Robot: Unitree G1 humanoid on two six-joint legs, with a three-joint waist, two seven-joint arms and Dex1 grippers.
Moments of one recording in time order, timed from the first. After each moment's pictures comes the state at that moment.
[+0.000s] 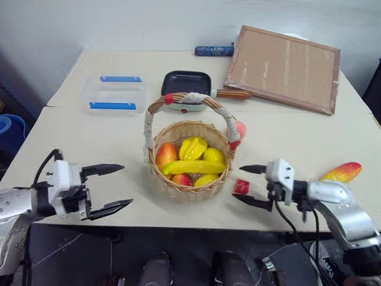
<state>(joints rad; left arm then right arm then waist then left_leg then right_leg) 0.09 0.86 0.38 -0.36 -0.63 0.21 -1.10 -0.20 -0.74 0.07 -0.14 0.31 0.21 1.01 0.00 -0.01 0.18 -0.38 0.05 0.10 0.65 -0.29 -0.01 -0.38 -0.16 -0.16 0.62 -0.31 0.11</state>
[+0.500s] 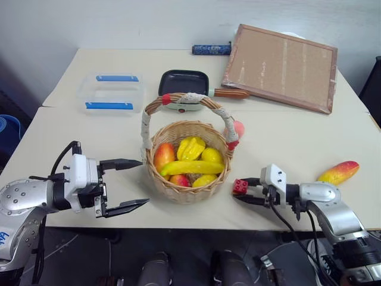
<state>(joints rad) 0.05 0.85 0.33 -0.47 -0.65 0.29 -1.06 -0.16 -0.69 0.05 0.01 0.33 0.11 1.12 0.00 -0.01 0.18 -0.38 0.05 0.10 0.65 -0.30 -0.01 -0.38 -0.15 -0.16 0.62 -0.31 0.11</state>
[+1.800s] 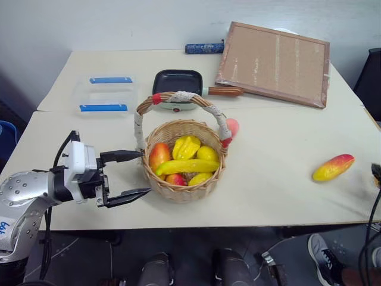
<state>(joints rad) -0.02 0.83 0.37 -0.46 -0.70 0.41 -1.02 -0.31 -0.97 -0.53 0.80 0.26 -0.10 0.63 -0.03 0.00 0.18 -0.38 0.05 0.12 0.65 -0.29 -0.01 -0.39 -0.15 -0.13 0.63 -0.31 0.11</state>
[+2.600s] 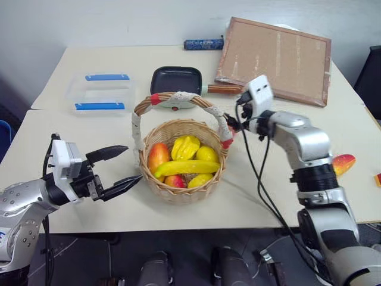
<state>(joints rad) 0.01 0.75 0.42 -0.44 -0.73 0.42 -0.92 -0.93 -0.40 0.07 0.33 0.23 0.70 0.51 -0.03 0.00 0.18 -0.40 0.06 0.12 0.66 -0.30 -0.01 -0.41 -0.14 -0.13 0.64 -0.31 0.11</state>
